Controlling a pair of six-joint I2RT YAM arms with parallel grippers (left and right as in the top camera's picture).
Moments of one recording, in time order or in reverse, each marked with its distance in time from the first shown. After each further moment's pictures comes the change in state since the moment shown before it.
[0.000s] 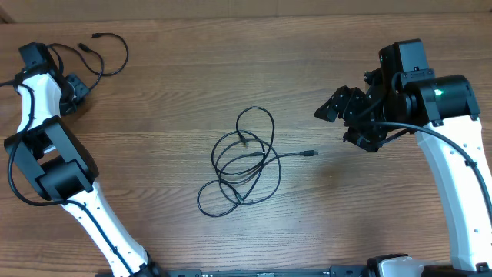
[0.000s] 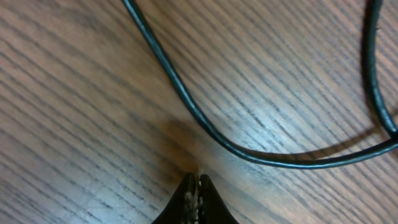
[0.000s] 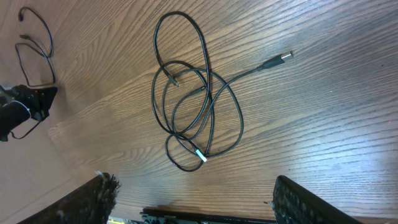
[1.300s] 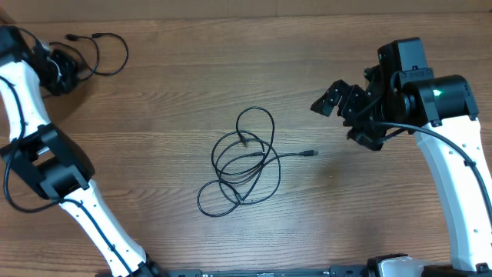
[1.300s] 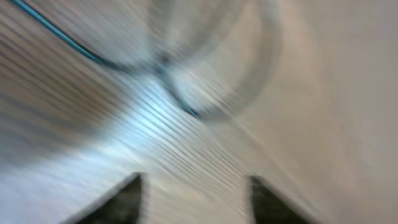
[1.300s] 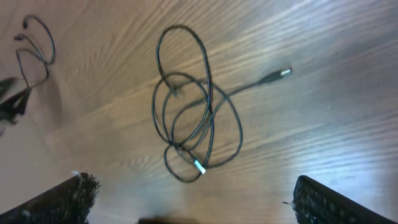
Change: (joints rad) left arm 0.042 0.063 0.384 -0.311 0.542 -0.132; right arm 0.008 0.000 0.000 0.043 0.040 -0.003
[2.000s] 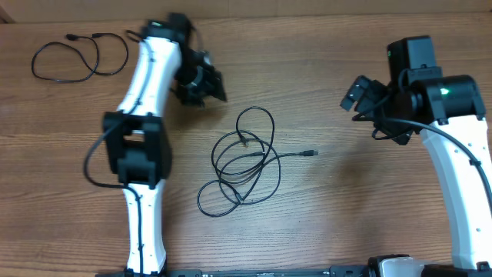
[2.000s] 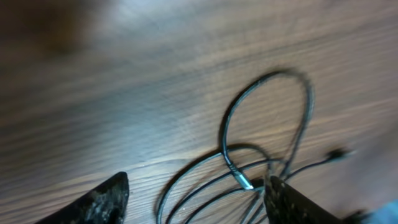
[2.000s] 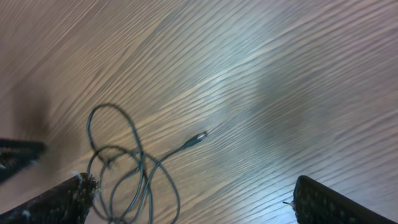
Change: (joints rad) left arm -0.686 -0.088 -0.198 -0.323 -0.142 0.272; right arm -0.060 0.000 0.000 0.013 0.344 0.000
